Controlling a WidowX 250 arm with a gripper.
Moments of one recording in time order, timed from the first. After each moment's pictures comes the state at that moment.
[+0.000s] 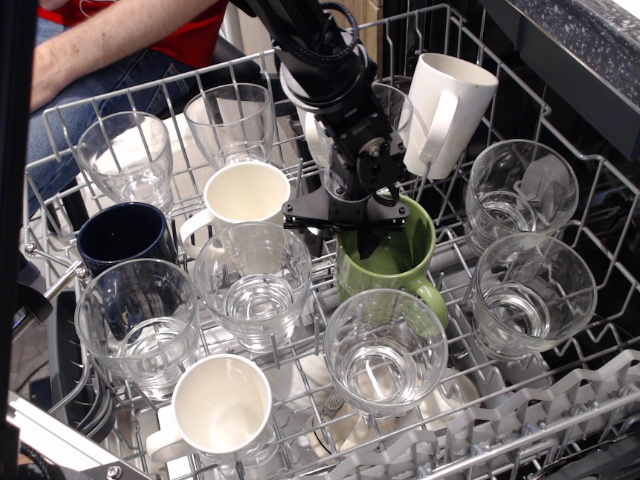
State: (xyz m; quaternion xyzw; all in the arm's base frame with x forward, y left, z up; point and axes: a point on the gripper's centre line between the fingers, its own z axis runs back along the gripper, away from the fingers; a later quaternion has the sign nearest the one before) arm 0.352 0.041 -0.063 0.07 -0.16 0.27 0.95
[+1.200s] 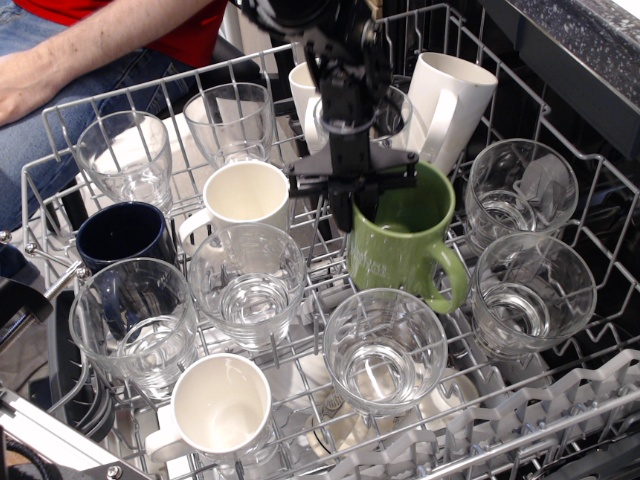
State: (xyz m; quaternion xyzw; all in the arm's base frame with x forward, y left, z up) arm 0.351 0.030 -0.005 -0.02 -0.05 0.29 0.95
